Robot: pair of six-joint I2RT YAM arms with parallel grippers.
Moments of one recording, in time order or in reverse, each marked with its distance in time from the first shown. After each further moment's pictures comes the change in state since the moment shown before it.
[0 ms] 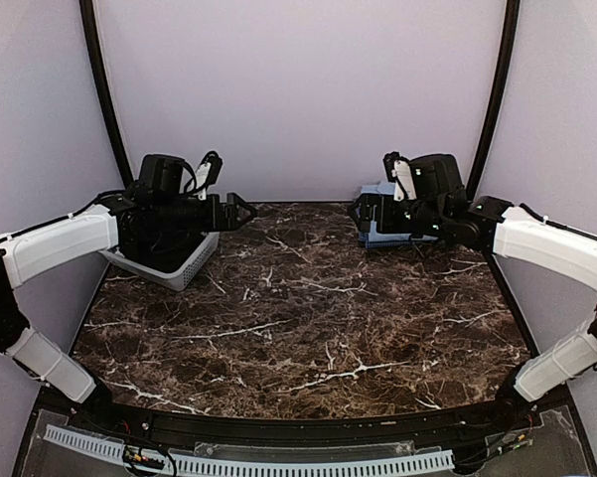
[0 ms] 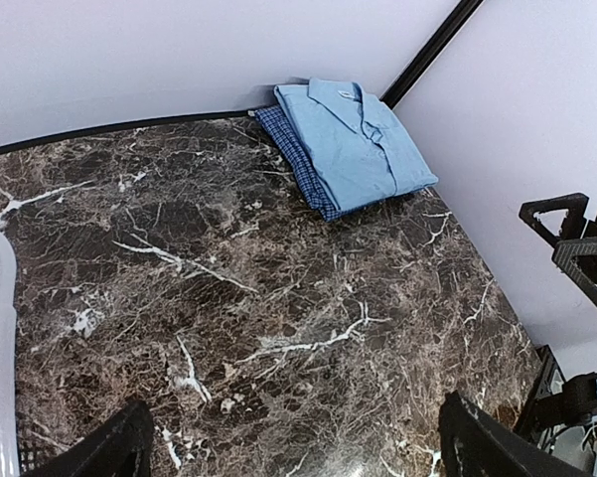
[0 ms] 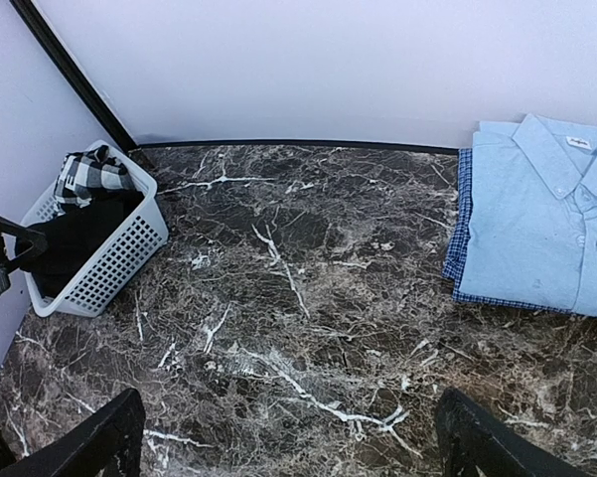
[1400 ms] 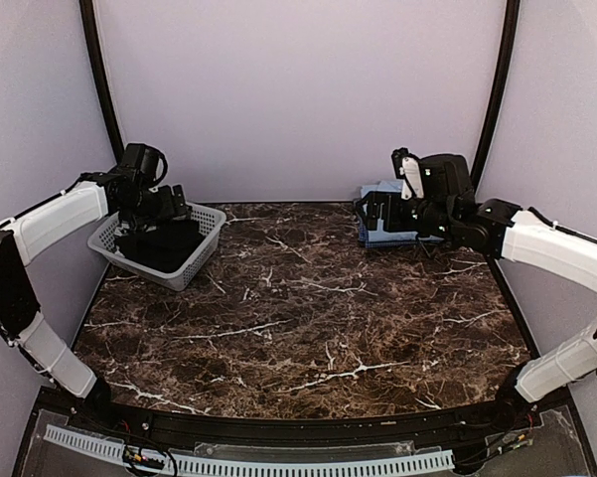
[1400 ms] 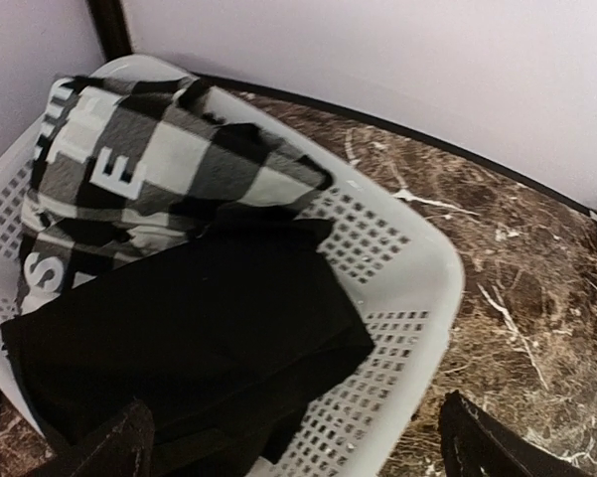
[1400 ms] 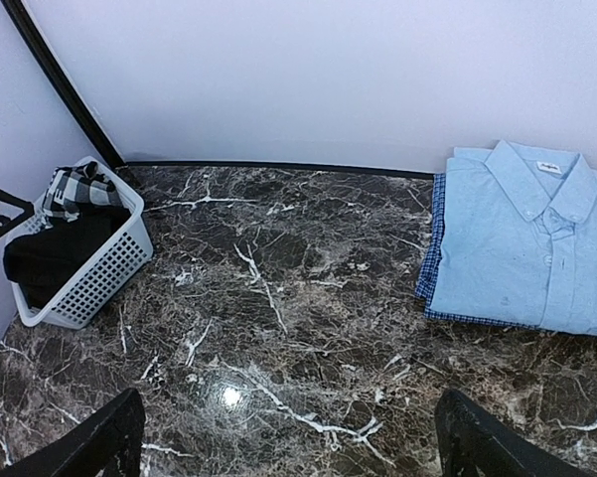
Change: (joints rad) left arm 0.228 0.084 0.179 -0.363 -0.547 -0.096; right arm 0.000 -0.051 -0.029 0.019 0.061 -0.044
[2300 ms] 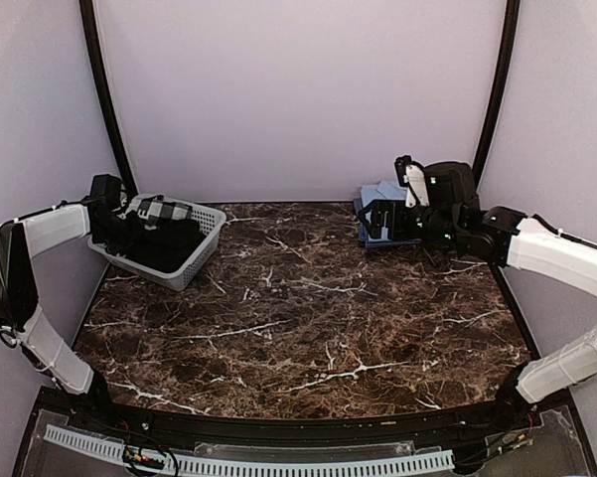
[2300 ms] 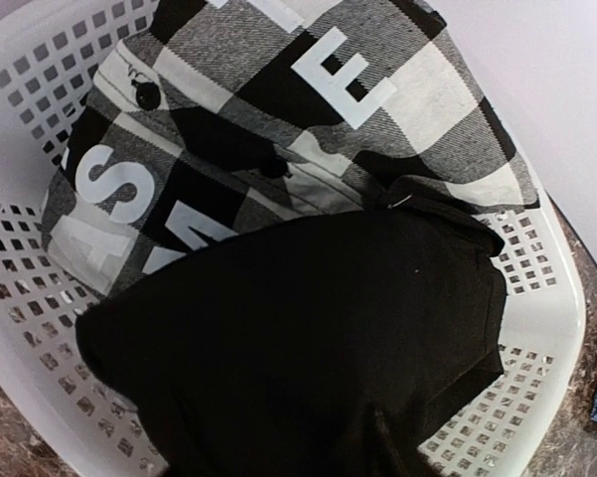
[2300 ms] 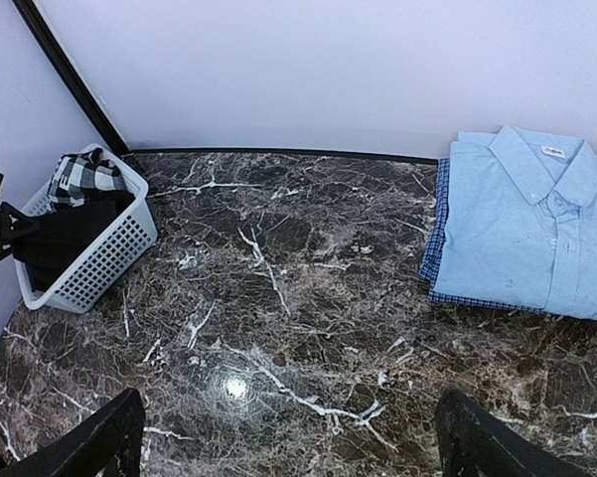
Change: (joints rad) left arm 0.322 0.027 -0.221 0.117 0.256 -0.121; right arm 0.000 -0.041 -0.057 0.005 -0.025 0.004
